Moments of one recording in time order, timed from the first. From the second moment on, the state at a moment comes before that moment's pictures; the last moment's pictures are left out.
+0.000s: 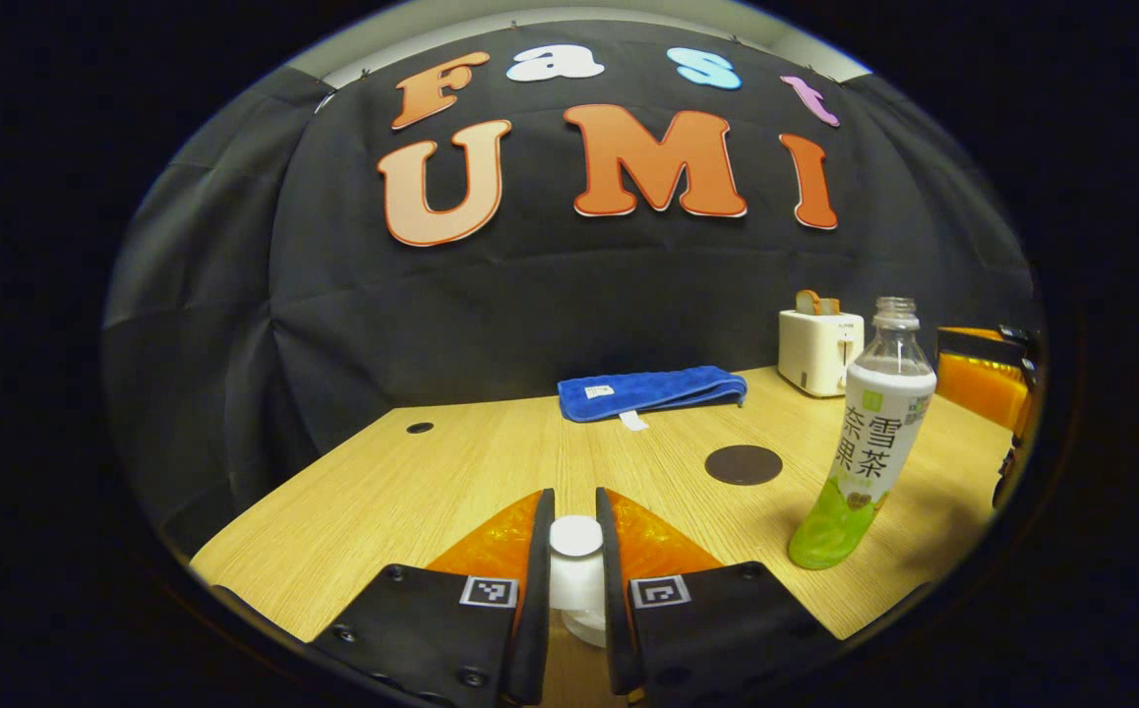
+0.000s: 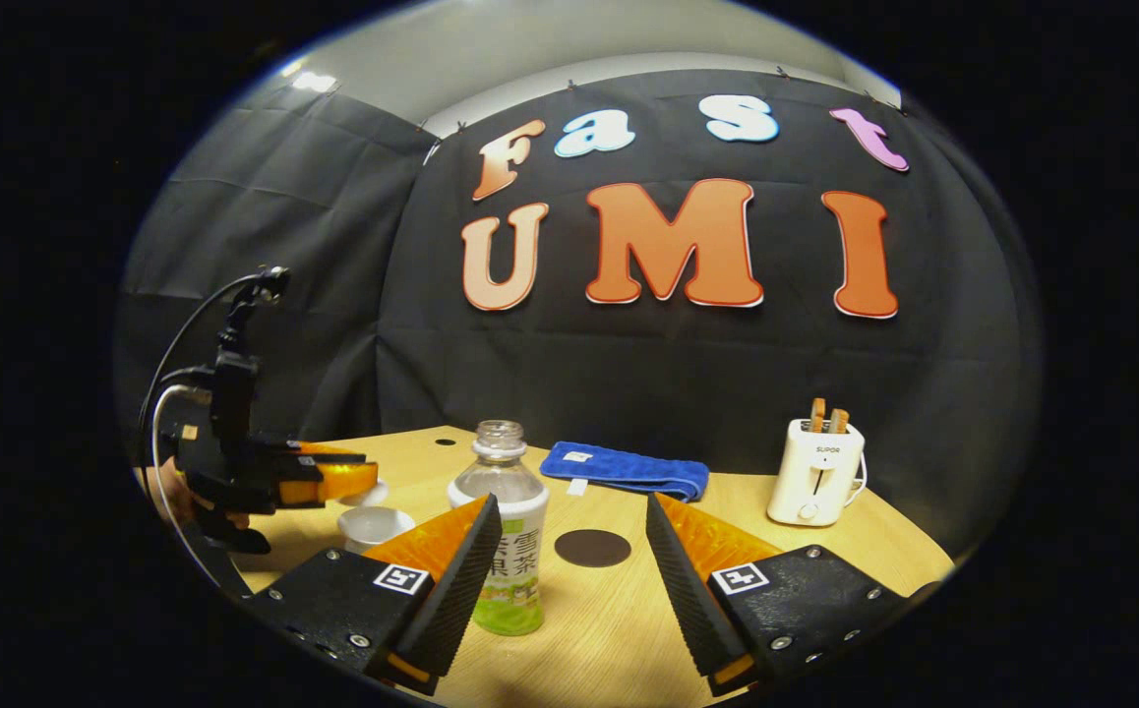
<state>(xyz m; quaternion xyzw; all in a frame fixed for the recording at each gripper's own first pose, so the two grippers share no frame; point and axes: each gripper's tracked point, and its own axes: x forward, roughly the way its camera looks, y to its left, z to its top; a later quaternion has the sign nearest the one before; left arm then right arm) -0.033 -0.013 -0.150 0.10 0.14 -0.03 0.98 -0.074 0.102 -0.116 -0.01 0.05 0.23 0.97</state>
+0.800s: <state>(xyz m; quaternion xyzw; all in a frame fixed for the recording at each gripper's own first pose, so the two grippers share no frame) -0.047 0.042 -0.142 0.08 0.14 0.01 0.99 -0.068 0.159 -0.189 -0.06 0.13 0.26 0.95</state>
